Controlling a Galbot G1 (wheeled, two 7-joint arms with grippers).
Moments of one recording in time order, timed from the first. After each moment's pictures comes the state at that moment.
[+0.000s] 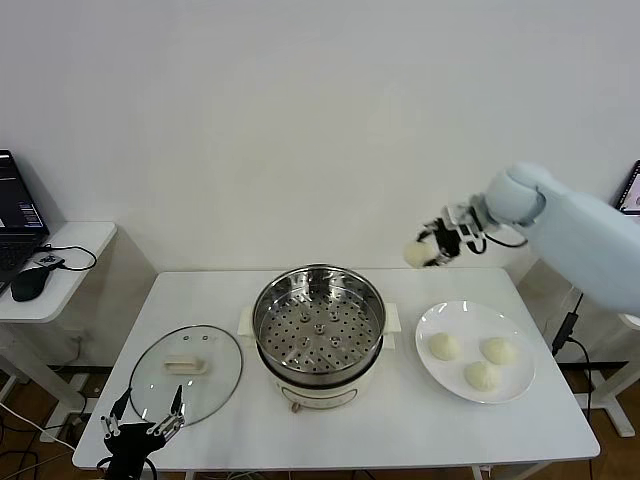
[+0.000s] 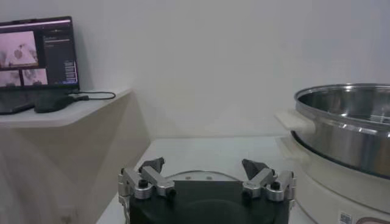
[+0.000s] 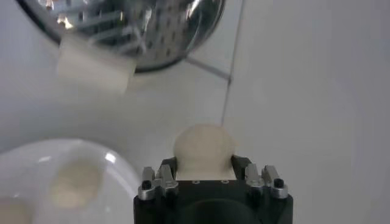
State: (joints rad) left arm 1.87 -1.31 -0.71 -2.21 -0.28 0.08 -0.13; right arm 0.45 0.85 -0.96 1.30 0.10 -0.08 -1.04
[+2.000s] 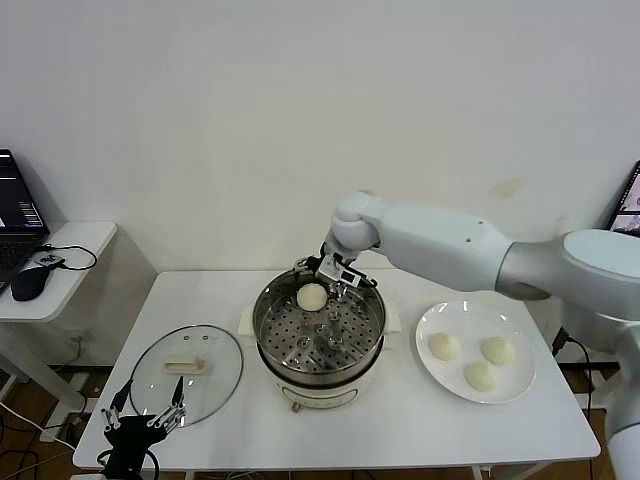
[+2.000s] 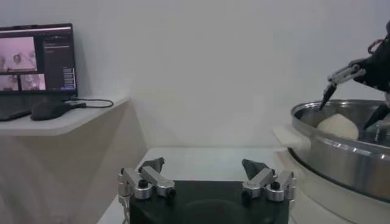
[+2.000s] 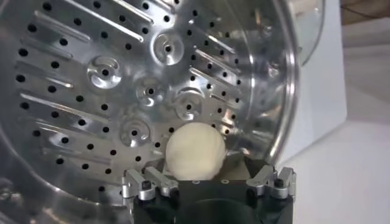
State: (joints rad) left arm 1.86 -1.31 -0.71 -2.25 -0.28 0.11 -0.12; right arm 0.52 1.17 -1.23 1.24 -0.06 0.18 -0.96
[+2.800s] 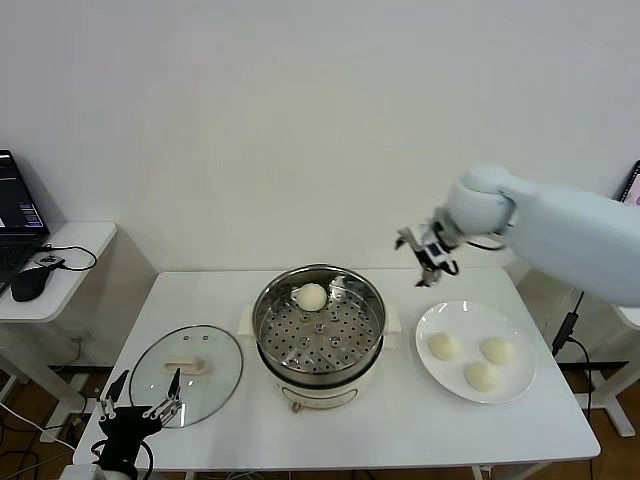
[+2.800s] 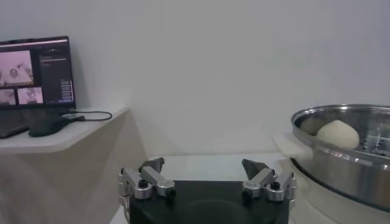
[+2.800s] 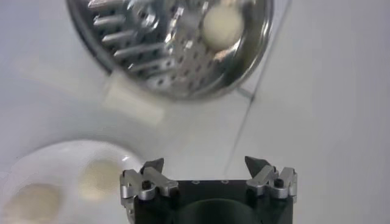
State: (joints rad) left arm 1.84 -1.28 -0.73 -2.27 -0.29 0.14 -0.12; right arm 0.49 0.62 -1.16 1.56 0.04 -0.33 -1.01
